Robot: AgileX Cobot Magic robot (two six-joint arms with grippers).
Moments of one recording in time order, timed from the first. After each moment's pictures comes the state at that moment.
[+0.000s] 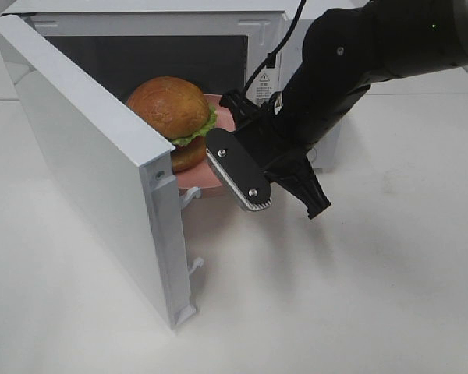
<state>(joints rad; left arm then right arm) 0.02 -0.01 -0.50 -0.18 1.05 0.08 0.61 1.85 -1.18 0.08 0.45 -1.64</state>
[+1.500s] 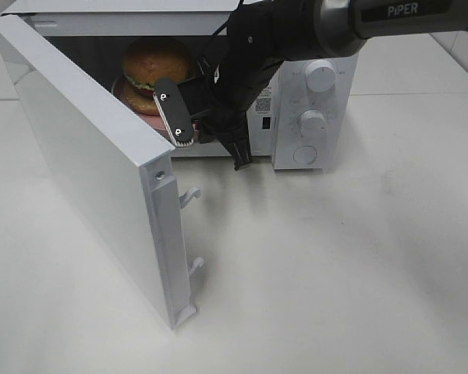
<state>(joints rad) 0.02 -0.01 -0.50 -0.18 1.05 0.08 0.60 2.21 -1.70 -0.05 0.49 -1.32</state>
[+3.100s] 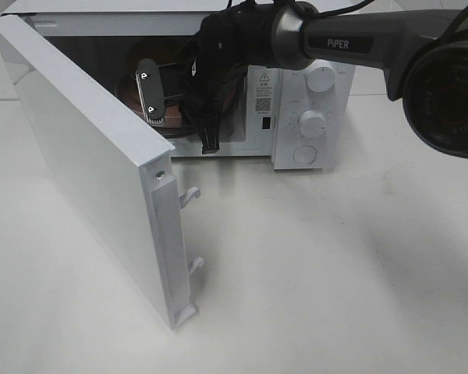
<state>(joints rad) 0.02 -0.01 -0.50 -0.18 1.05 0.08 0.60 2.42 -2.03 -0.10 0.52 -1.12</state>
